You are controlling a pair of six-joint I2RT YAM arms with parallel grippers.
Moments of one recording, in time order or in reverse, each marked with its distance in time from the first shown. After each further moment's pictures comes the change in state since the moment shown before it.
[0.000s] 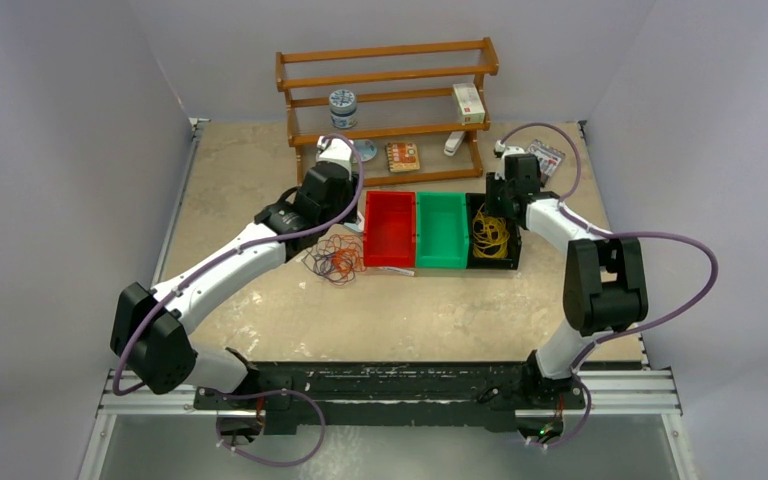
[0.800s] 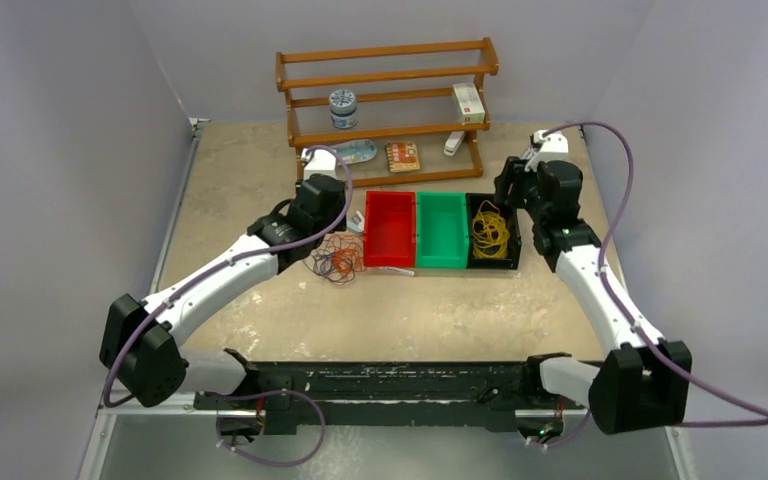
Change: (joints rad) left arm 0.000 -0.060 -0.085 -0.015 -0.098 -0.071; right arm 0.000 -0.464 -0.142 0.108 0.013 0.039
